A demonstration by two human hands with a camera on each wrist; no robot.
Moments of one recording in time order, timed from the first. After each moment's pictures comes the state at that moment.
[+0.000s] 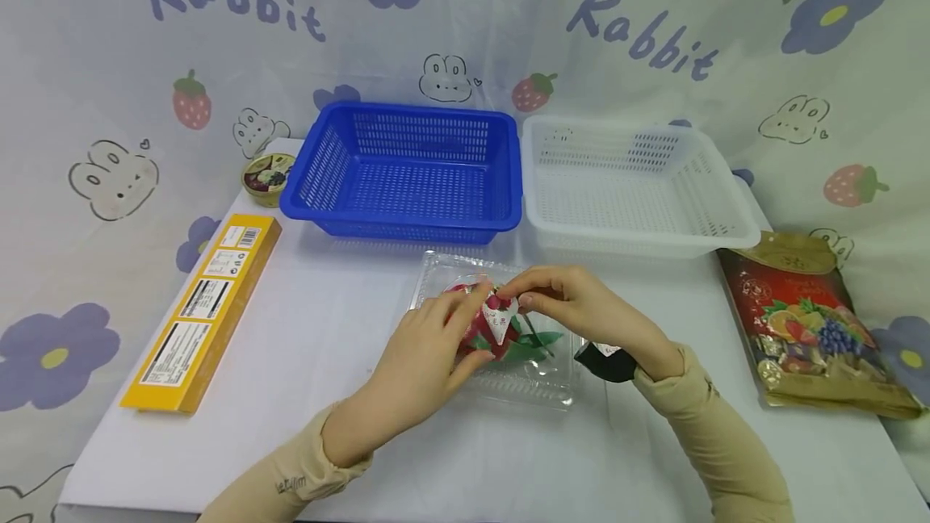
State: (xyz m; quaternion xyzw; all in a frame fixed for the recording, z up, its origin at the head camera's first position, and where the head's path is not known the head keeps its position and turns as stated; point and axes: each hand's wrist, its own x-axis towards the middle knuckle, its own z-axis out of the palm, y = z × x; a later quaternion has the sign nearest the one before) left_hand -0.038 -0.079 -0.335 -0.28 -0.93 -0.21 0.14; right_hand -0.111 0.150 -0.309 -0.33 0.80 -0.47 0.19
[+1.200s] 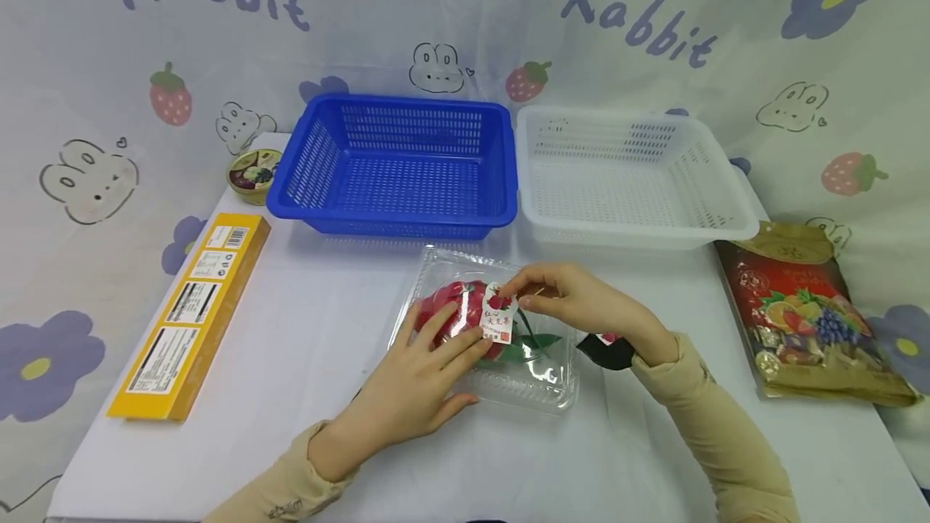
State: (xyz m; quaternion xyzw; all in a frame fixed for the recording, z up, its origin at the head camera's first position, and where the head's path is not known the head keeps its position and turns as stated) left_hand -0.034 -0.097 -0.377 -0.41 -0.89 -0.07 0.19; right_hand -0.128 0.158 -0.326 -0.31 0.82 -0.42 0.24
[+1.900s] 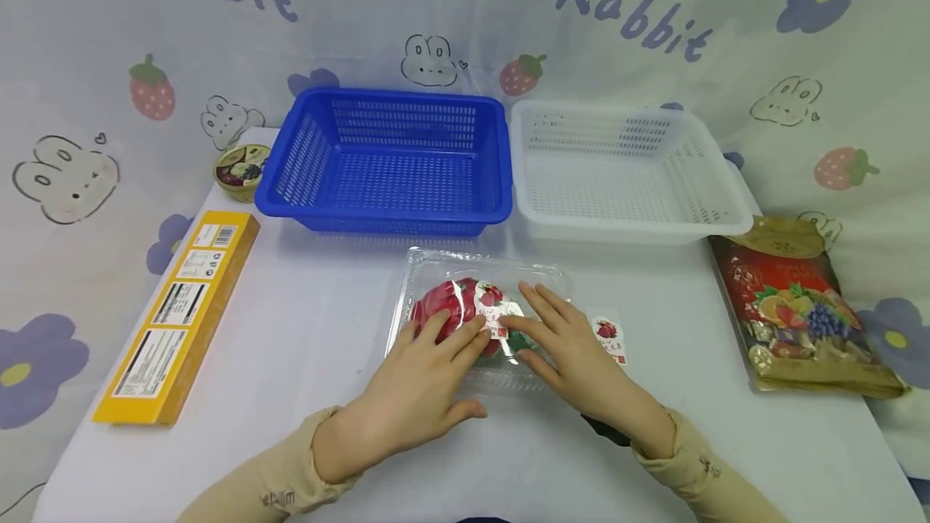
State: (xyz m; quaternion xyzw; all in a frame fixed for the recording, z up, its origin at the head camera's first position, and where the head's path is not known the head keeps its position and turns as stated) left_hand -0.035 -0.082 -0.337 -0.35 -0.93 -0.04 0.01; right_hand -0.058 0.155 -0.374 -0.33 0.91 -0.24 -0.04
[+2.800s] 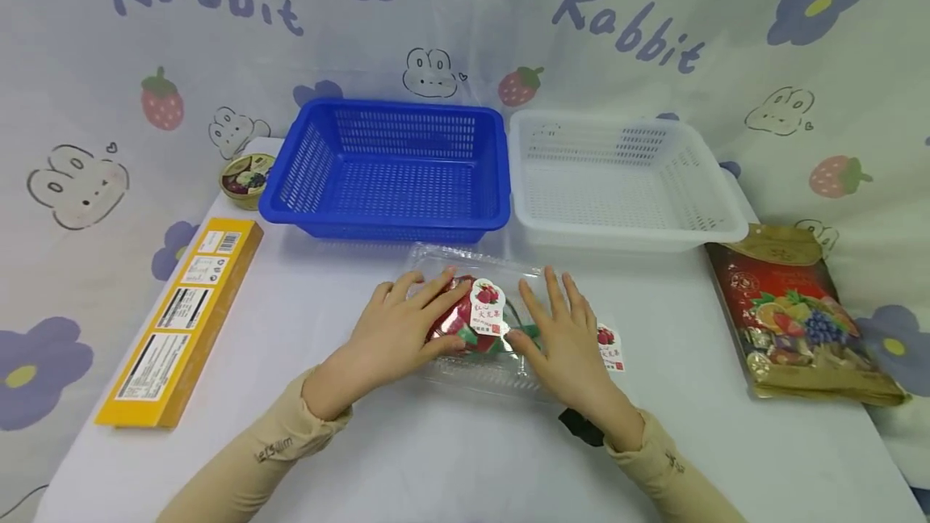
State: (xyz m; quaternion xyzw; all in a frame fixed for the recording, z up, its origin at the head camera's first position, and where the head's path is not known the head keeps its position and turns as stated) left_hand -0.079 -0.103 -0.351 -0.25 -0.96 -0.10 -0.02; right_hand -0.063 0.144 -0.391 -0.15 0.96 -0.23 0.00
